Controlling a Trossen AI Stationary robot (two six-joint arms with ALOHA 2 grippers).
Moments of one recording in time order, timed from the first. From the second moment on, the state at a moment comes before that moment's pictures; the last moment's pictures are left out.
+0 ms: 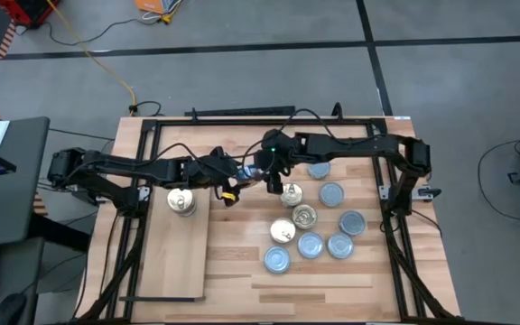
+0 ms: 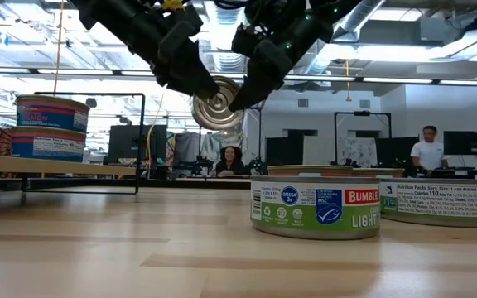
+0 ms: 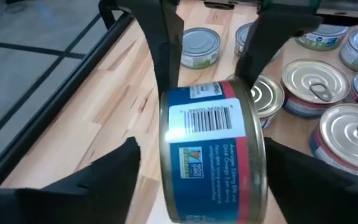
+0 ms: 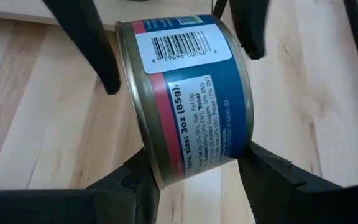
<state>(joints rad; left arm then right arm) 0.06 1.33 0.88 -0.07 -0.32 -0.05 -0.20 1.79 1.41 -0.42 -0.13 -0.27</state>
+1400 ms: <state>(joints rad) -0.12 0.92 0.98 -0.85 -0.15 -0.57 -0.08 1.53 1.19 -0.18 -0.18 -0.05</state>
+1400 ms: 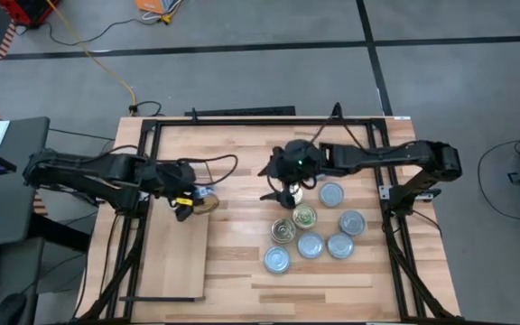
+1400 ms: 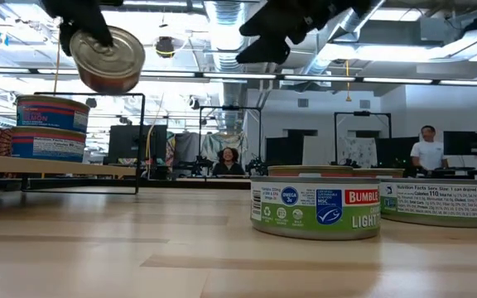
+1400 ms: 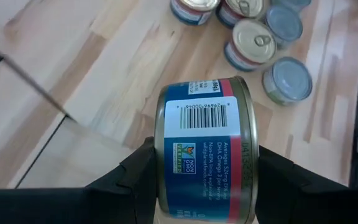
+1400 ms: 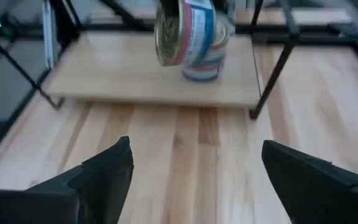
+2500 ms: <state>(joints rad) -0.13 0.44 0.77 -0.93 -0.04 -0.79 -0.05 1.50 1.00 0.24 -0.13 0.06</state>
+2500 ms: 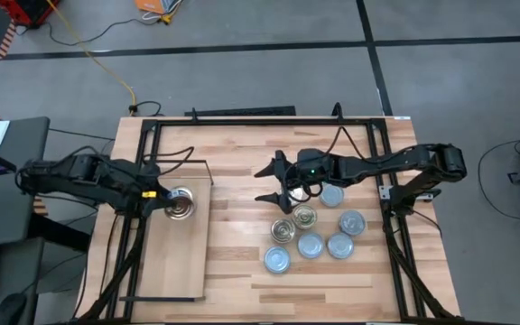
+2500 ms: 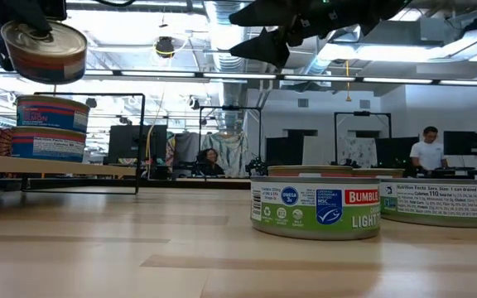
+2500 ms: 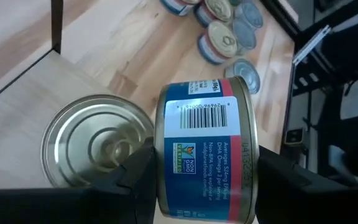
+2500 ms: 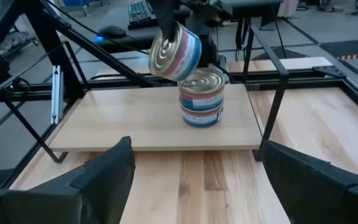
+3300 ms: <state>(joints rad) -0.13 0.42 0.72 -0.92 -0.27 -1.01 -0.05 1.50 1.00 0.25 -0.13 0.05</state>
